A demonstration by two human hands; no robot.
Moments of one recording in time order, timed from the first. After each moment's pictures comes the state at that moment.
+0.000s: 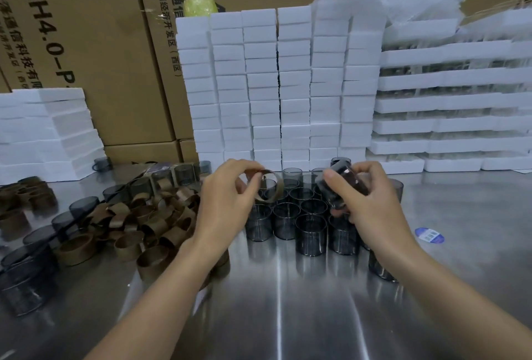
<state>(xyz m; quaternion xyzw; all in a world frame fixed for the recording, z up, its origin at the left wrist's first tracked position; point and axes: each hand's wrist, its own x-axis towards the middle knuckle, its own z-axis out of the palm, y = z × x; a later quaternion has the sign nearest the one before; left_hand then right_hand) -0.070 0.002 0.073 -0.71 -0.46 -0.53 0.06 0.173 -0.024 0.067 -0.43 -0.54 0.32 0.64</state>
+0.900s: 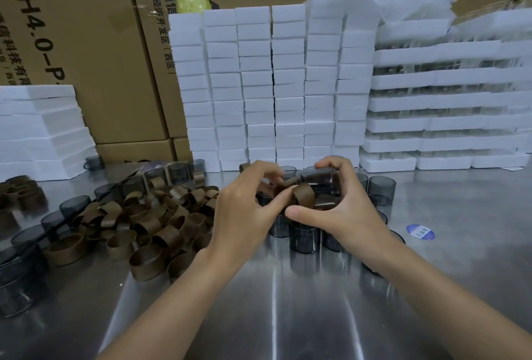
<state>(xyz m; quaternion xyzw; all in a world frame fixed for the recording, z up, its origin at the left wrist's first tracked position) -0.030 -0.021 0.062 -0.72 -0.36 -0.59 0.04 0.166 -0.025 0.060 -0.32 -0.67 0.35 0.57</state>
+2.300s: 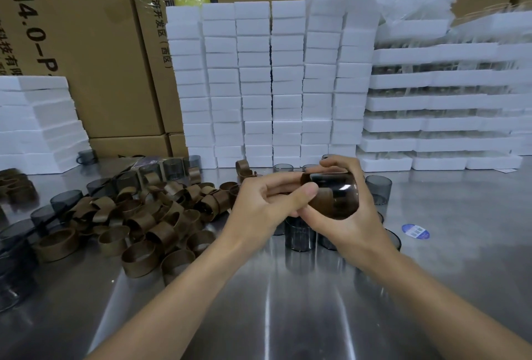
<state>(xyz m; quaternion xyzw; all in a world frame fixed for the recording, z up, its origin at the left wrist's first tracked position) -0.007 -0.044 0.083 -0.66 -0.30 -0.55 -0.42 0.169 -0.030 0.051 -0.26 -0.68 0.26 0.63</state>
